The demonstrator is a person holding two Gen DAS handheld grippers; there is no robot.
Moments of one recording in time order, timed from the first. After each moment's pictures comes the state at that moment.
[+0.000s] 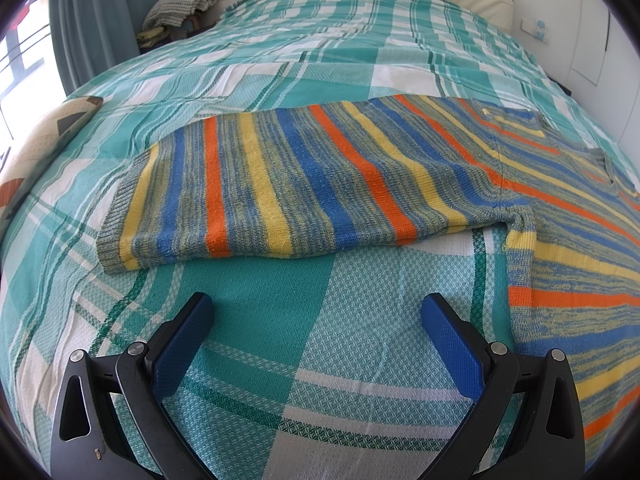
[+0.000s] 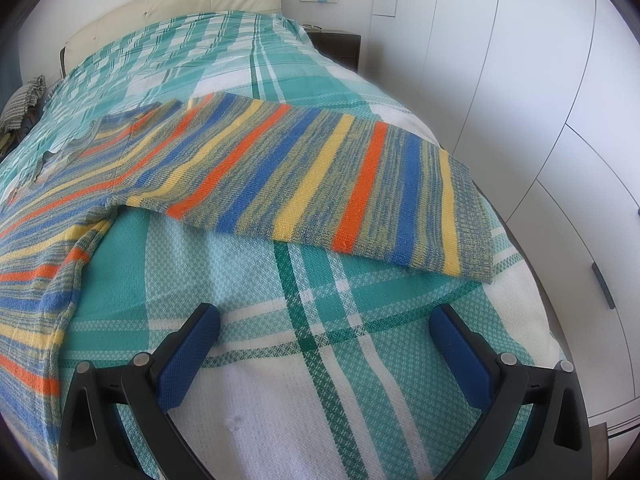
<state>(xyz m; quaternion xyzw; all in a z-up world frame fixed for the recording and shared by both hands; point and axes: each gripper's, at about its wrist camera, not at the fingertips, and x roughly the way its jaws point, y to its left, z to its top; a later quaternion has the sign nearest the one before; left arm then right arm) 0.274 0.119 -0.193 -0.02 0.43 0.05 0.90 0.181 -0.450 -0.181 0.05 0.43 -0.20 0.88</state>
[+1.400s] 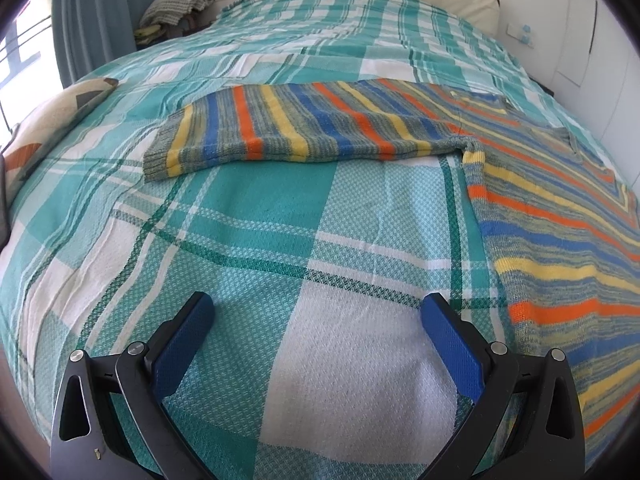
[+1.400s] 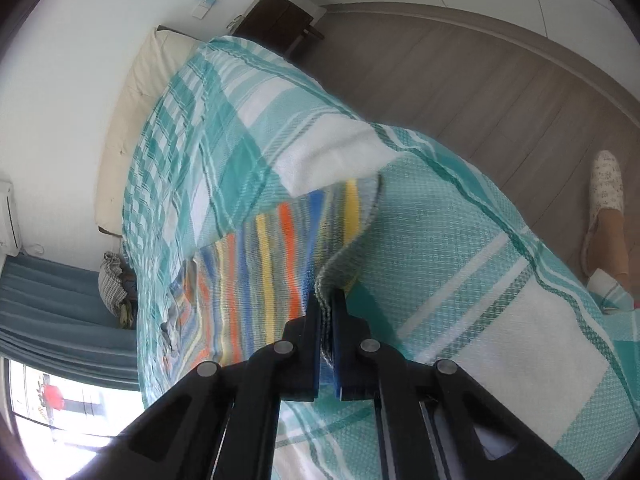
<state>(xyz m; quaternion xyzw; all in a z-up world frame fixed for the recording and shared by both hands) 0.211 0.121 -0.196 -0.03 0.42 0.03 0.90 0.184 -0.608 -0.149 0.46 0.41 -0.07 0.78</state>
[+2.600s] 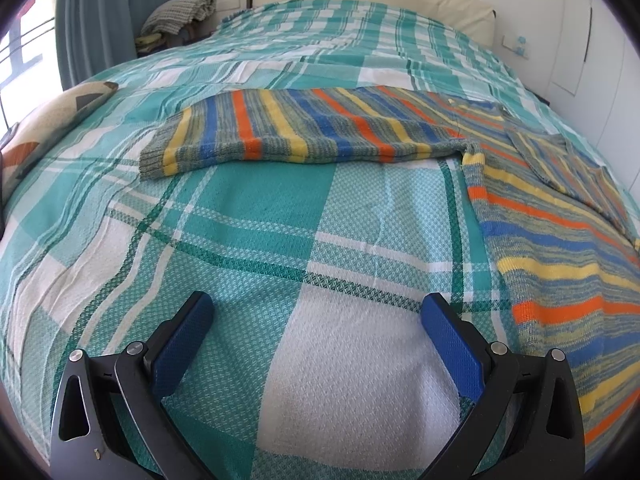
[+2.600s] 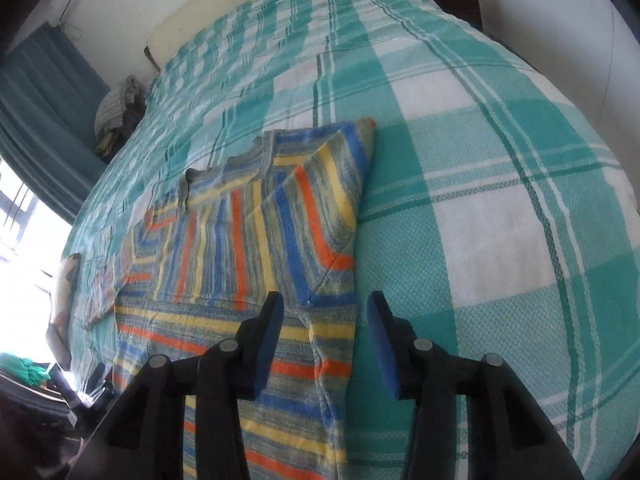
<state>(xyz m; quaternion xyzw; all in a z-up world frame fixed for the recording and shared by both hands) 0.207 0.121 -0.204 -0.04 0.40 0.03 0.92 0.283 -0.361 -0.129 0.14 0.49 0.05 0.86</state>
